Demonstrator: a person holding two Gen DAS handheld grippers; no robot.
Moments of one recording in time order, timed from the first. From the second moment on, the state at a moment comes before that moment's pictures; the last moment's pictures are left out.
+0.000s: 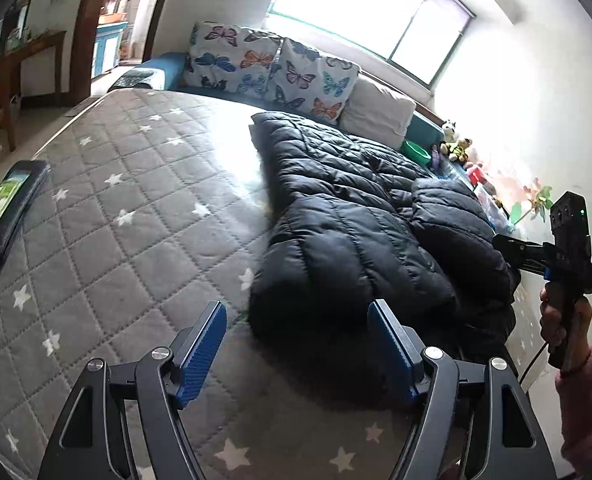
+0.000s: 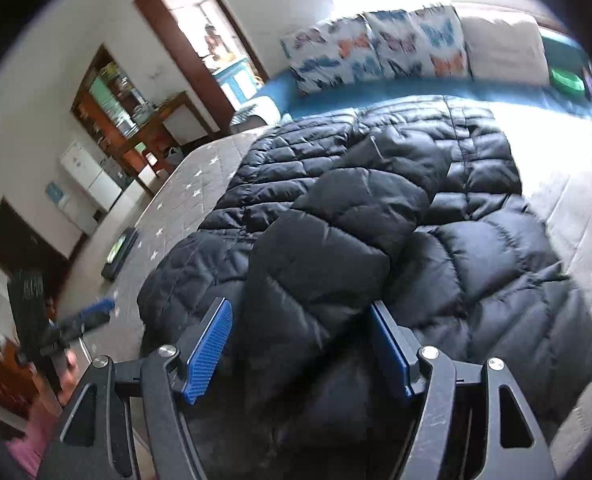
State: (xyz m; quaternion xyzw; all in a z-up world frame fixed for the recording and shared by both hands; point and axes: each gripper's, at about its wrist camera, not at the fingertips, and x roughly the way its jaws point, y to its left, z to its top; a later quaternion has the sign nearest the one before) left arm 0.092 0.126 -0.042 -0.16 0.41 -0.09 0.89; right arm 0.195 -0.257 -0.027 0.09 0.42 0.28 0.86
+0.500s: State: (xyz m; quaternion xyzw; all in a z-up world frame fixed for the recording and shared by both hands) left arm 0.059 0.134 0.003 -0.16 0.35 -0.10 0.92; right arm 0.110 -0.169 0.021 -0.06 0.31 0.38 0.87
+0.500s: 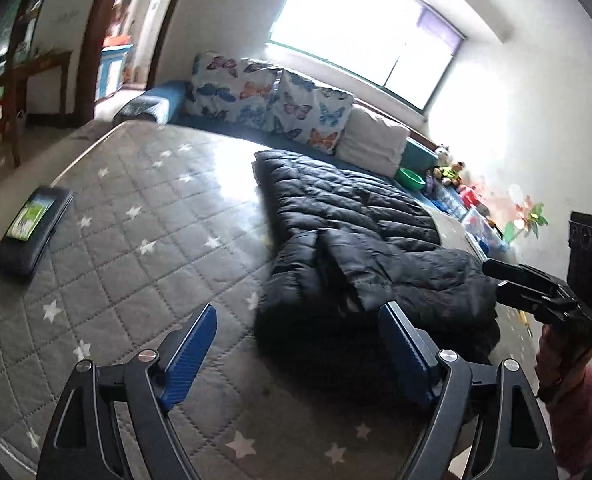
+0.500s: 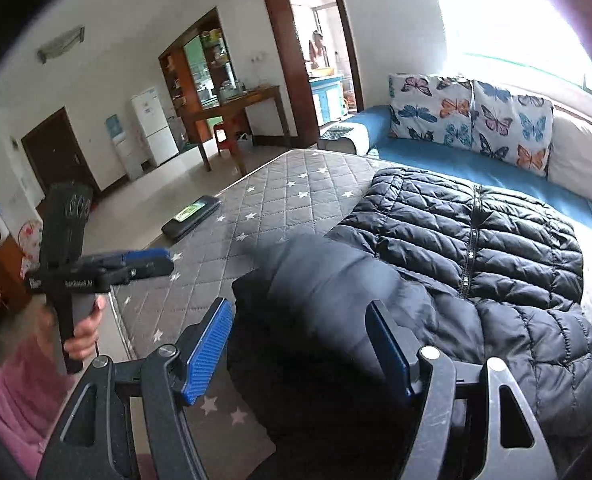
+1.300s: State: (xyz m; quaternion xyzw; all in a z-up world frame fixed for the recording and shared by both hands) left arm 0.180 -0.036 -0.023 -0.03 0.41 -0.21 0.89; right arm 0.206 -0.347 -0.030 -0.01 0.40 0.18 0.90
